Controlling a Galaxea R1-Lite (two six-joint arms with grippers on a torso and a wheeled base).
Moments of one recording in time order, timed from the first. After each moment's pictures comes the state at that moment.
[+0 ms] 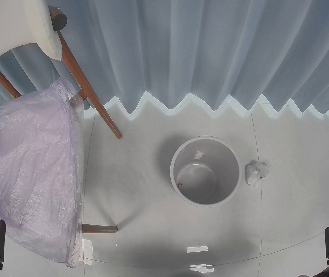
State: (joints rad) left arm -0.10 0.18 -0.19 -0.15 -0.04 0.01; right arm 0.00 0.02 -0.02 0.00 0.02 0.01
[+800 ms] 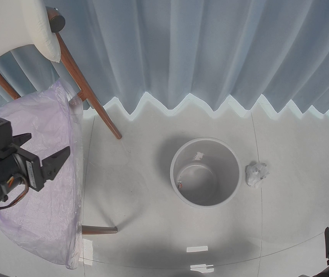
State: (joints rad) left arm -0.56 1.11 -0.69 -0.19 0.38 0.07; right arm 0.00 0.02 -0.02 0.00 0.01 0.01
